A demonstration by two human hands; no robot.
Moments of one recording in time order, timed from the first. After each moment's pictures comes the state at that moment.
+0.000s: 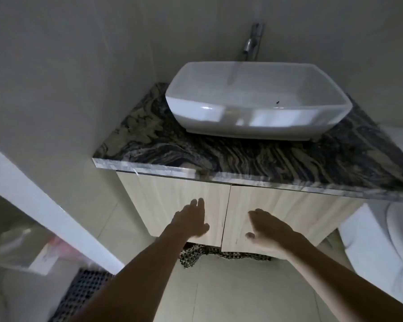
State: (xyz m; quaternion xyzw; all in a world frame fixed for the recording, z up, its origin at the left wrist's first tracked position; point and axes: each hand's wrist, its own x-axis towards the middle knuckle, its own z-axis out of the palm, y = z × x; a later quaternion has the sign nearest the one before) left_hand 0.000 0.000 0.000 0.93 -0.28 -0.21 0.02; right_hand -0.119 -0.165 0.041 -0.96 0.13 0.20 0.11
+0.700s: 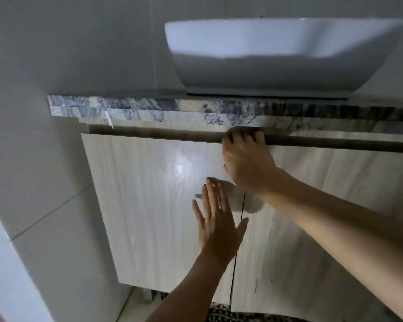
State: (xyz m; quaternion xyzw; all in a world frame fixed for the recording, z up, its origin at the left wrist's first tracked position) left_hand 0.034 -0.085 -0.239 0.91 -0.26 0.25 0.21; right_hand 0.007 -0.150 -0.090 -0.92 0.07 -0.31 -0.24
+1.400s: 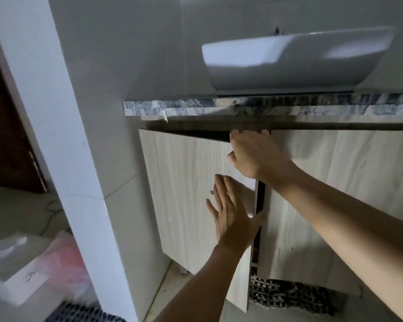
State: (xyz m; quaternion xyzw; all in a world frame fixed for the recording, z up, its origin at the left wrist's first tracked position) left_hand -0.054 -0.004 -0.227 0.89 -0.24 0.19 0.35; right_hand -0.064 -0.064 -0.078 -0.94 0.00 -0.32 -0.08
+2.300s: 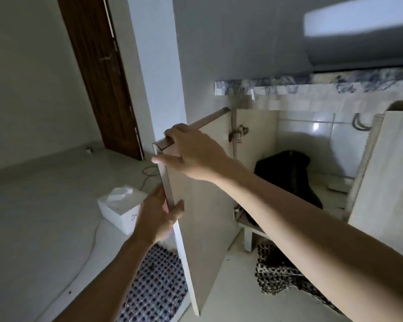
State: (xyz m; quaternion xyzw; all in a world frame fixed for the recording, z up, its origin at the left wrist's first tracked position) left_hand -0.070 0.302 -0.226 0.86 -0.09 0.26 0.42; right_hand -0.050 0.163 -0.095 -0.87 -0.36 -0.27 0.21
